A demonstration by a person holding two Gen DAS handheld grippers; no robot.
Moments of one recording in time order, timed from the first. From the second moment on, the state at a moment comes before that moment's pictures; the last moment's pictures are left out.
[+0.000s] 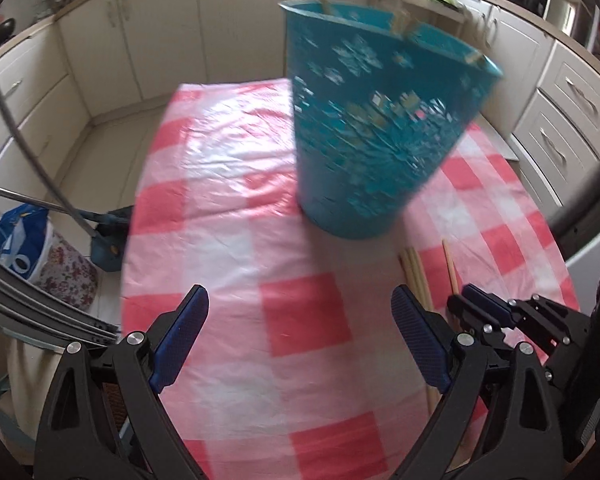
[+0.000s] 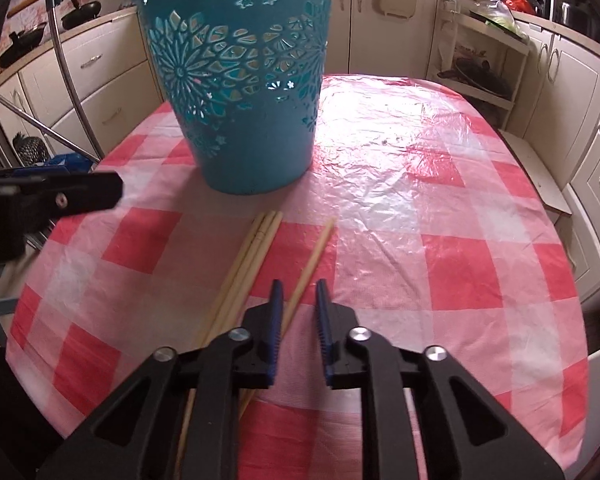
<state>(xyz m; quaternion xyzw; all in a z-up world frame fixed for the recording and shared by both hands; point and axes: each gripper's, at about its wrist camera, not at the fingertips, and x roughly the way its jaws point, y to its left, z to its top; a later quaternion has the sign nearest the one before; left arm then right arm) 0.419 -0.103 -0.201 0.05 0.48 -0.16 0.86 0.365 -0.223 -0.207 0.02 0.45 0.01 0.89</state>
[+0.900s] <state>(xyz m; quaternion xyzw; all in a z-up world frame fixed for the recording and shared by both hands) 0.416 -0.158 -0.249 0.09 0.52 -0.18 0.83 0.351 -0.270 -0.205 0.06 0.44 0.02 0.89</state>
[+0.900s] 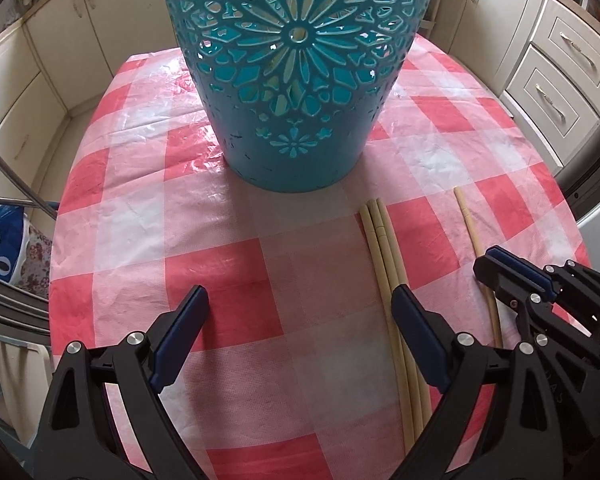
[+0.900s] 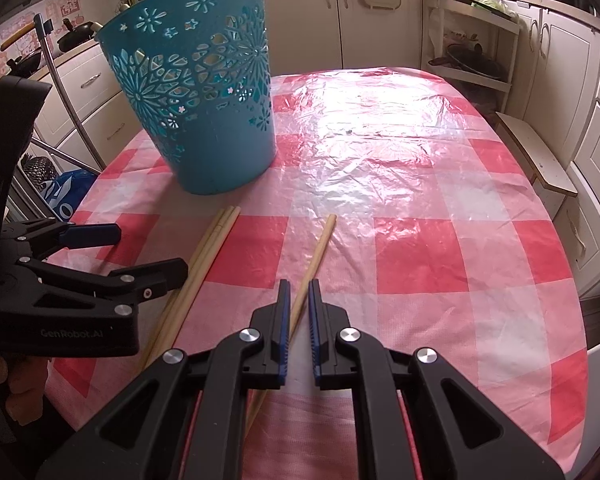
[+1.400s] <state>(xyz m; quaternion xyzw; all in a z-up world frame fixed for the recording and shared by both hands) 0.411 -0.169 -0.248 0.11 0.50 -0.18 0.84 0.358 -0.269 -0.206 0.07 0.44 0.01 0.90</state>
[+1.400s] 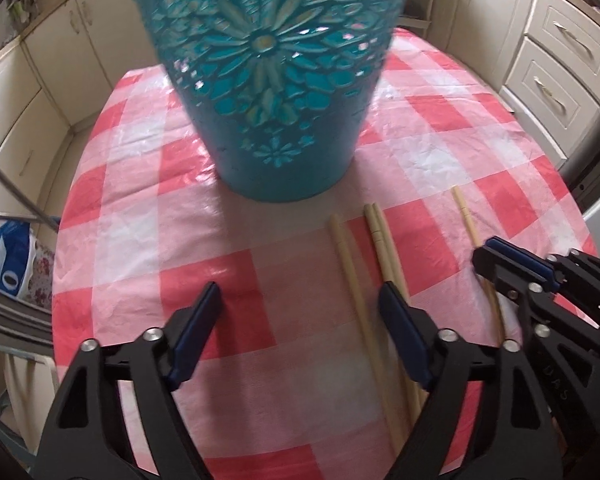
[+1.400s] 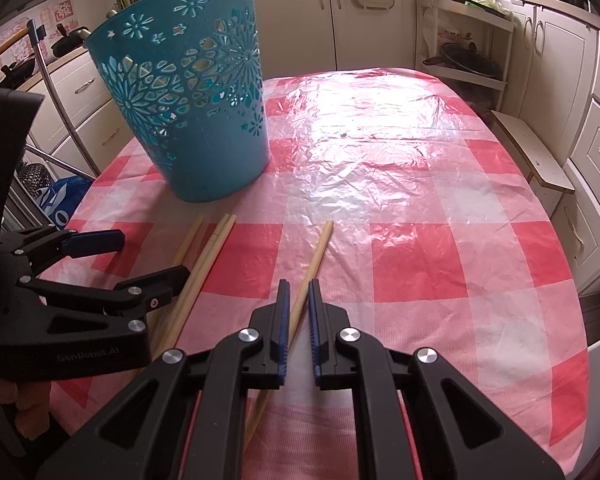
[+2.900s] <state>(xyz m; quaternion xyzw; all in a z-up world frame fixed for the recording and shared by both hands) 0.400 -0.186 -0.208 0.09 0.44 -0.23 0.86 0.376 -0.249 -0.208 0.00 0.44 0.02 0.90</state>
